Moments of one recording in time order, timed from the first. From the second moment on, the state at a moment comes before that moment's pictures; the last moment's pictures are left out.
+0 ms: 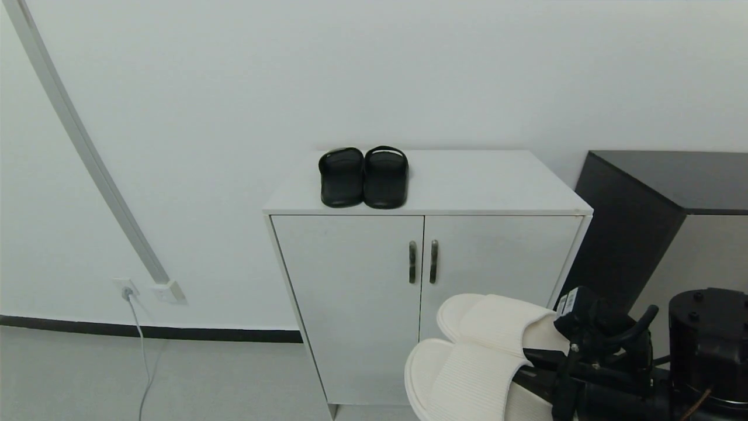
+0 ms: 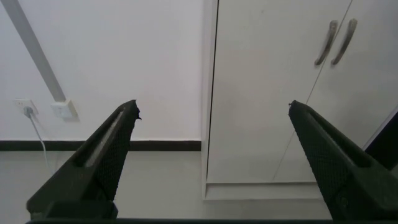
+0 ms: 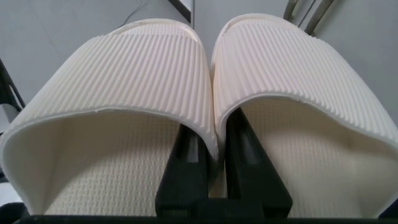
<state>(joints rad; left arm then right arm) 0.00 0.00 0.00 0.01 0.00 -0.01 0.75 1.49 -0.35 -0.81 0.13 -0.13</state>
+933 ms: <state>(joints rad) 0.00 0.00 0.00 0.01 0.00 -0.01 0.75 1.54 -0.32 -0.88 0.13 -0.13</state>
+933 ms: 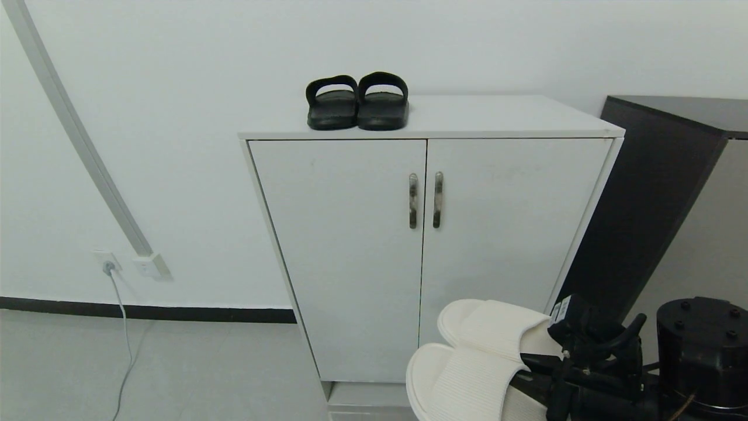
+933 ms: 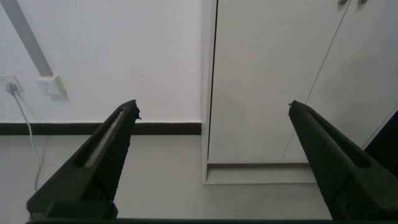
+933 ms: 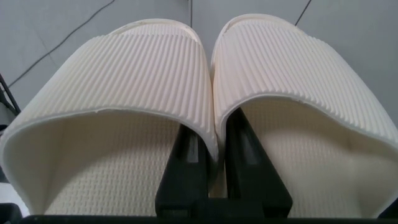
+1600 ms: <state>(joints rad) 0.00 0.00 0.00 0.01 0.00 0.00 0.75 1.55 -0.31 -0.88 0.13 -0.13</state>
